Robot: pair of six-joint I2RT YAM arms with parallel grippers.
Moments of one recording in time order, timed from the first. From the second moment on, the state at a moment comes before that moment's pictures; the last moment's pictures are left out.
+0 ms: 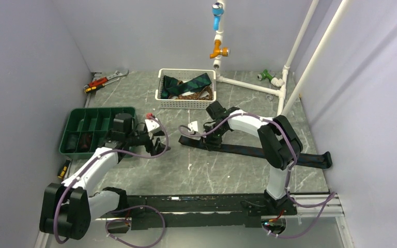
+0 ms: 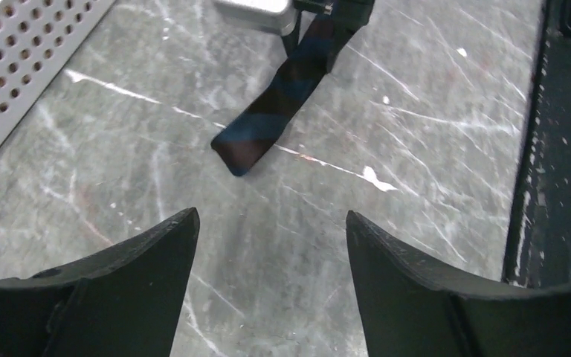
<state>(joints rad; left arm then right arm) -0.20 1.10 0.56 -0.06 0.91 0.45 0.59 1.88 1.20 -0.63 -0.48 -0.94</state>
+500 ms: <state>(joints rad) -0.37 1.00 0.52 -0.20 0.95 0.74 0.70 1.85 1.15 -0.74 -0.59 -1.06</state>
